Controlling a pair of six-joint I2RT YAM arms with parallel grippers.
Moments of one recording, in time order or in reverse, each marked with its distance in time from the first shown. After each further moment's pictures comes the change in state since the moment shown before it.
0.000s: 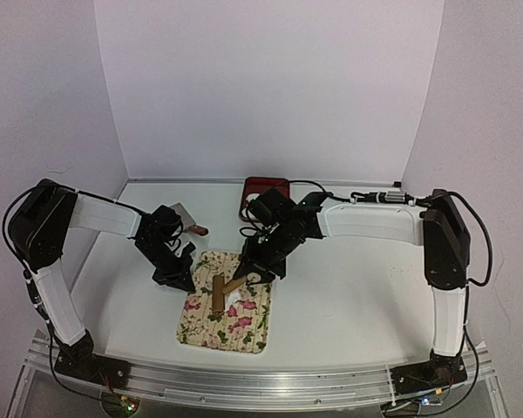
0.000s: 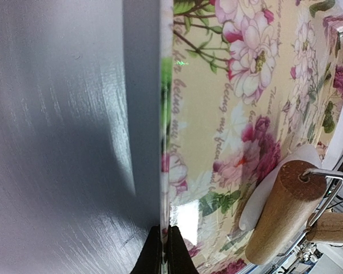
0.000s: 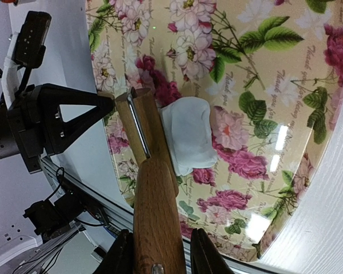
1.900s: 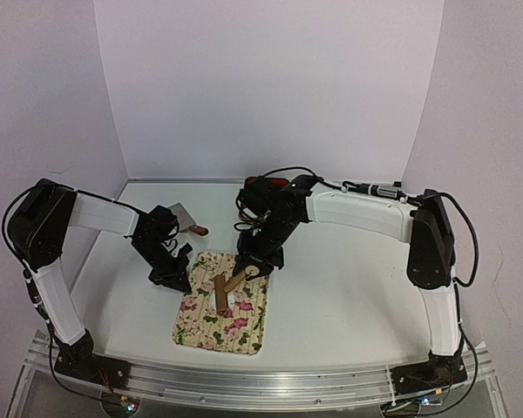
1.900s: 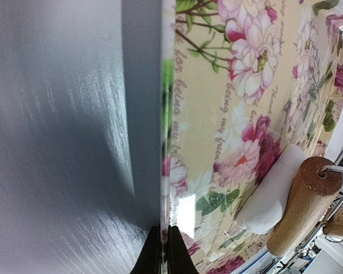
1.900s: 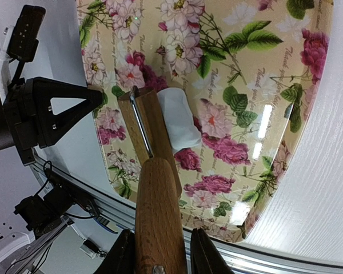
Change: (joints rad) left arm 0.022 0.002 0.000 -0.036 0.029 0.039; right arm 0.011 0.132 0.268 -0.278 -0.005 -0.067
